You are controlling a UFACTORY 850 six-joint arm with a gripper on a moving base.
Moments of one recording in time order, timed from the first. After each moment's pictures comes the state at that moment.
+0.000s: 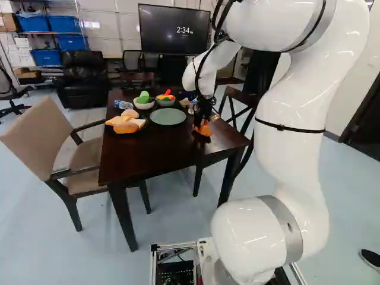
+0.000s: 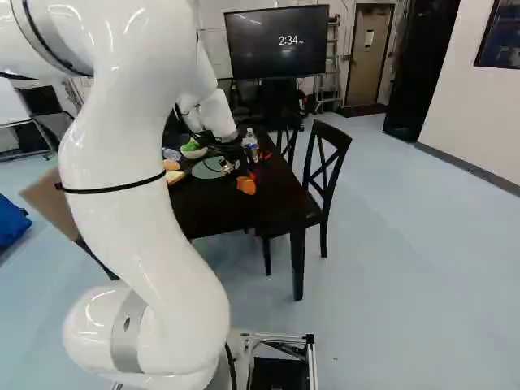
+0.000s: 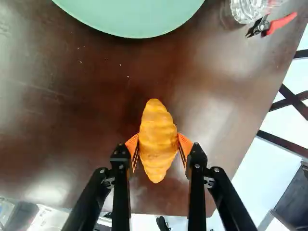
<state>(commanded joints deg) 3.3 -18.0 -63.9 -13.1 -32.1 -25.6</state>
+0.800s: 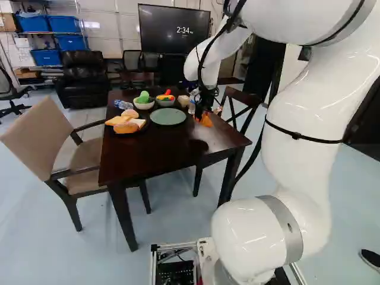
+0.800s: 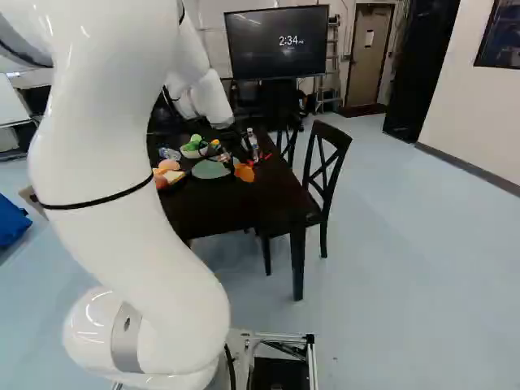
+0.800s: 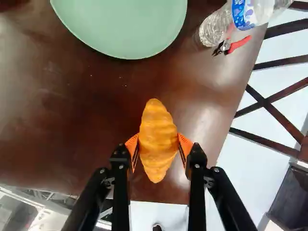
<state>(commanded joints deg) 3.8 -12.1 -63.9 -13.1 -32.1 -25.6</state>
